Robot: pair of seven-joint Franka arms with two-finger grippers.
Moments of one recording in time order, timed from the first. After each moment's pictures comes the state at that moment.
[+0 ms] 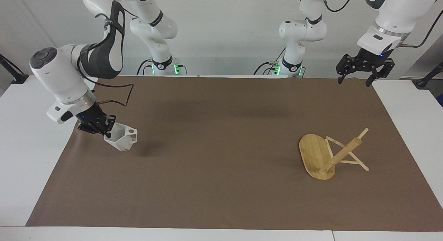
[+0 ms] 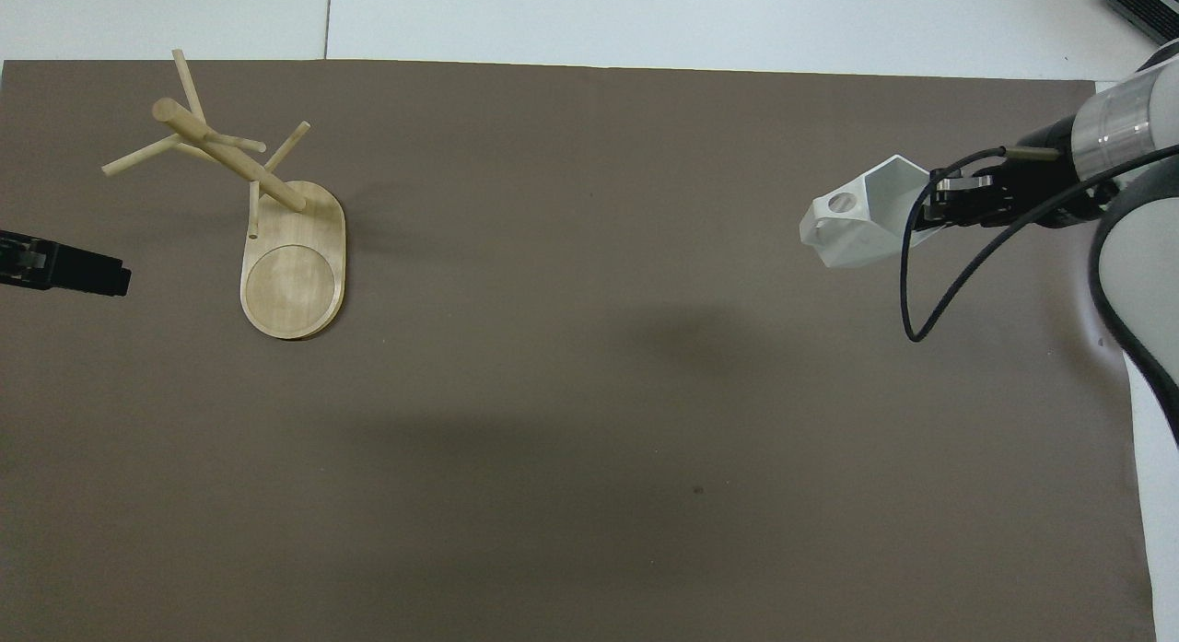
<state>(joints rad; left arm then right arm) -0.10 -0.05 0.02 -1.57 0.01 1.56 0.14 -0.10 0.16 0.17 -1.47 0.23 1.69 0.14</state>
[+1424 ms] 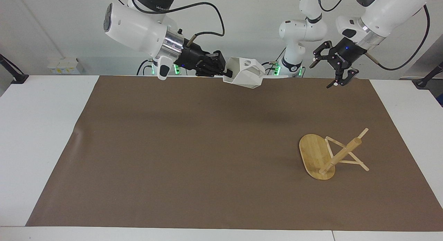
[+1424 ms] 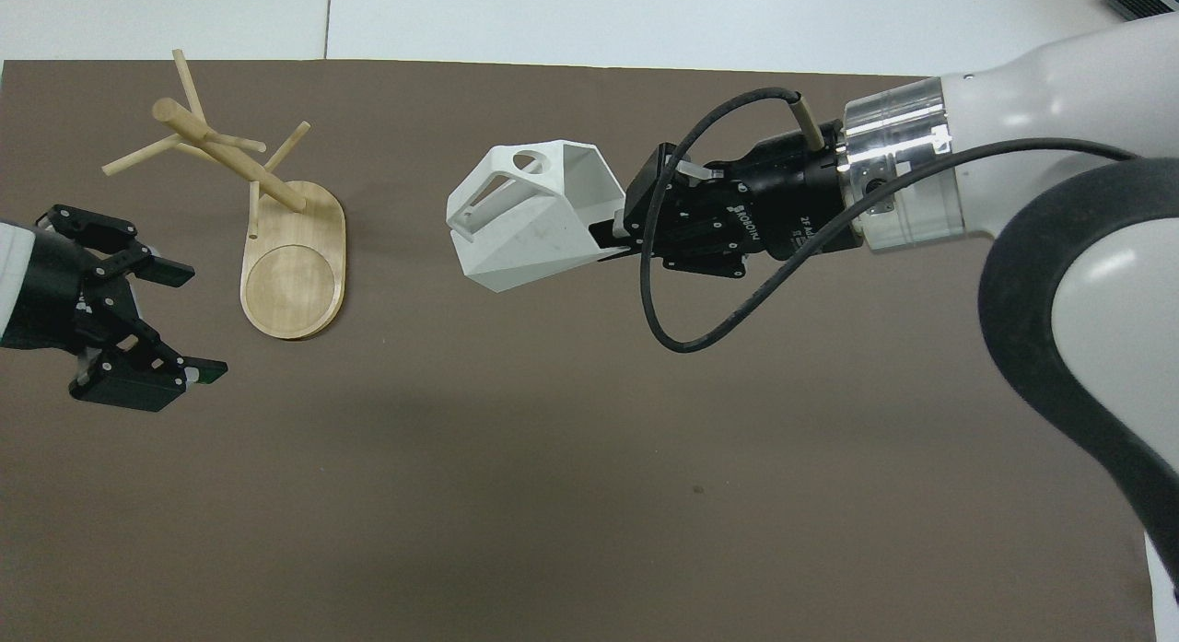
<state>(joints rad) -0.12 -0.11 0.01 -1.68 -0.36 1.55 1.01 -0.07 0.17 0.41 -1.50 0.91 1.85 0.42</state>
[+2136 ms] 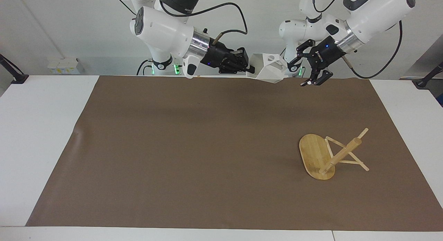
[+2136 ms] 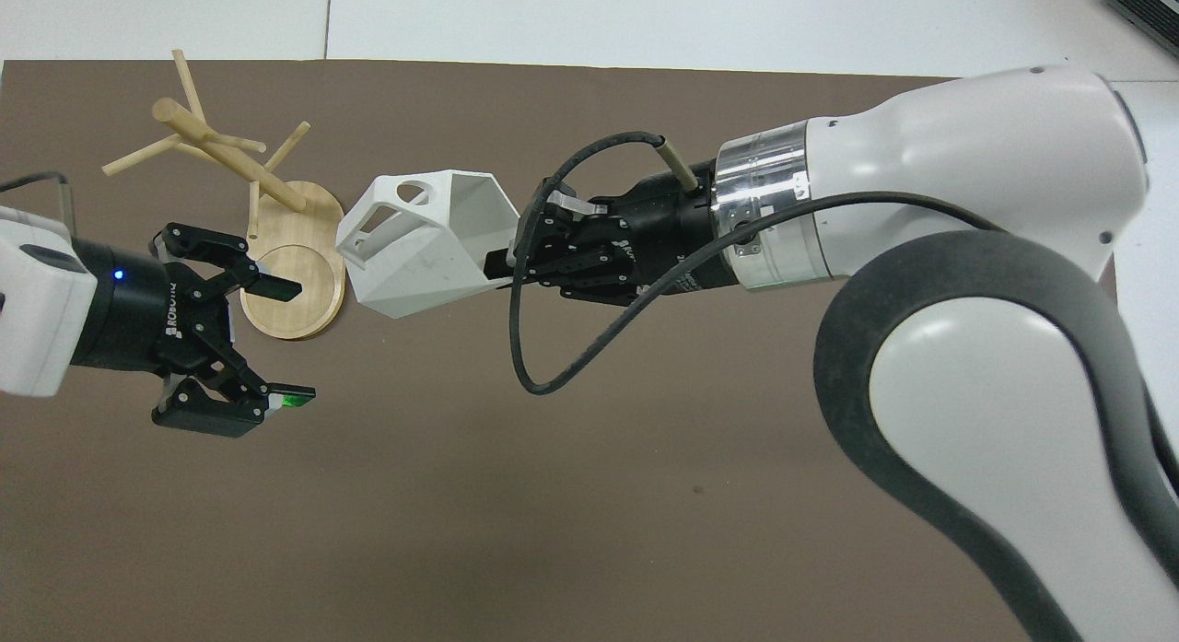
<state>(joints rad) -0.17 -0.14 0.01 -1.79 -0.60 1.61 1.14 -0.06 0.19 0.55 -1.53 0.92 2.02 0.47</state>
